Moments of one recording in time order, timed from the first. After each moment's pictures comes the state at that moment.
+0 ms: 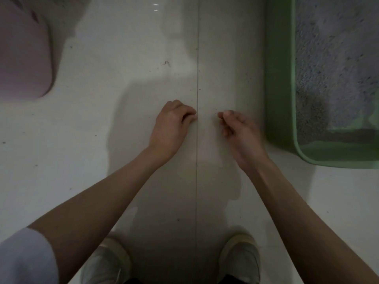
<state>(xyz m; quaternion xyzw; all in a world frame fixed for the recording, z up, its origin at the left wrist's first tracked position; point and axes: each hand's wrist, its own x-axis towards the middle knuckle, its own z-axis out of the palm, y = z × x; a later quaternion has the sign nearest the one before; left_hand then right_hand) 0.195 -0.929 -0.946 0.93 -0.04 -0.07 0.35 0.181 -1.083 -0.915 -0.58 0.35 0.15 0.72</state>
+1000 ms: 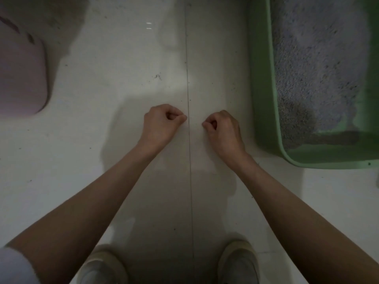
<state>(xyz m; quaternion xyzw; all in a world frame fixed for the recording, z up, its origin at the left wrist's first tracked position) 0.219 -0.933 -0.923 0.86 0.15 -0.17 0.45 0.199 -1.081 -0.932 -0.94 0.08 0.14 0.30</state>
